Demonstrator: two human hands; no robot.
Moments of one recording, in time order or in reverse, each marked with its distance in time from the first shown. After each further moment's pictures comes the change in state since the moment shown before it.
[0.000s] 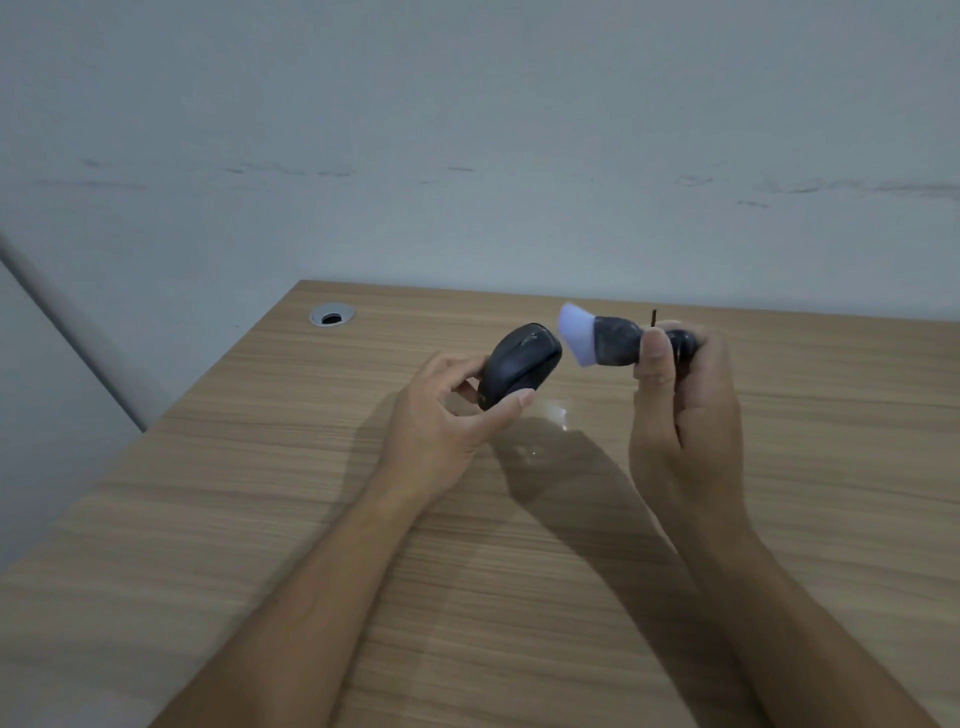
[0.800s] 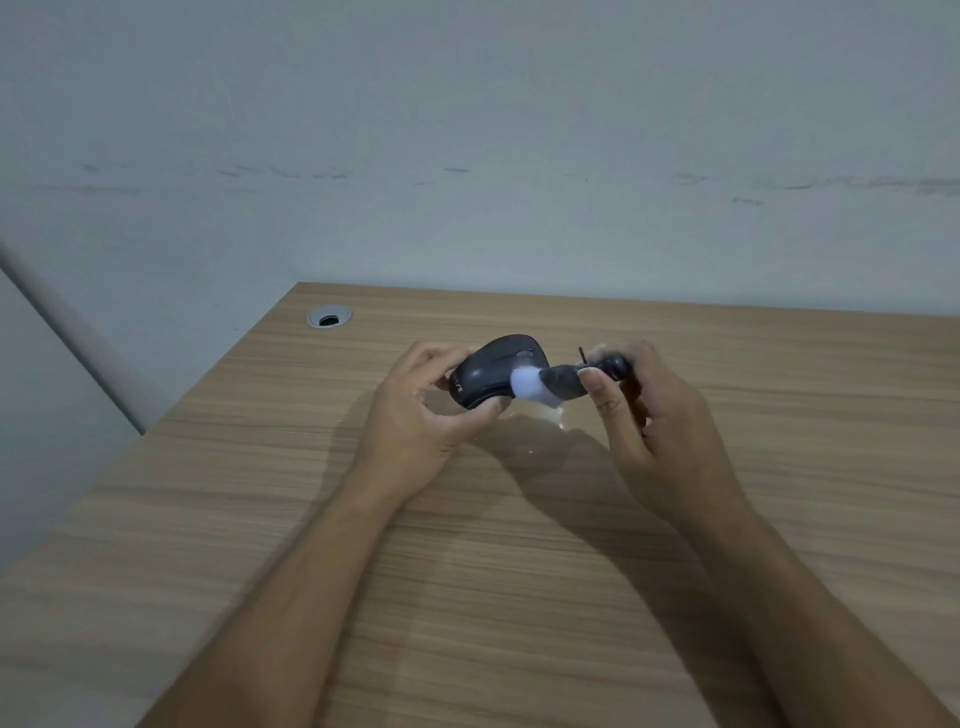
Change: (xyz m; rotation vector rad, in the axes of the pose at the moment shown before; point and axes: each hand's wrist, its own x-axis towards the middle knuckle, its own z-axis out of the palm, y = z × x) left_hand 0.004 -0.009 -0.016 0.050 0.016 0.153; right_hand 0.005 0.018 -0.009 -0.211 -0.280 -0.190
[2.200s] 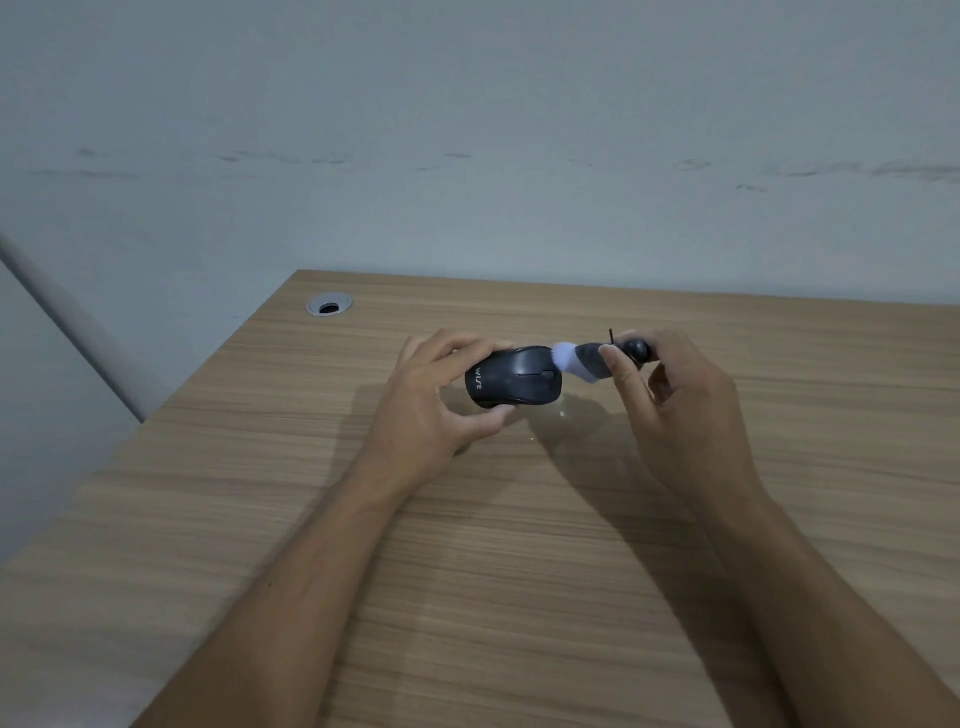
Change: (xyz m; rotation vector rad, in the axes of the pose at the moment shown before) left_hand 0.000 -0.008 0.004 0.242 -0.052 0.178; right_hand 0.004 0.024 -0.004 -0.157 0.096 0.124
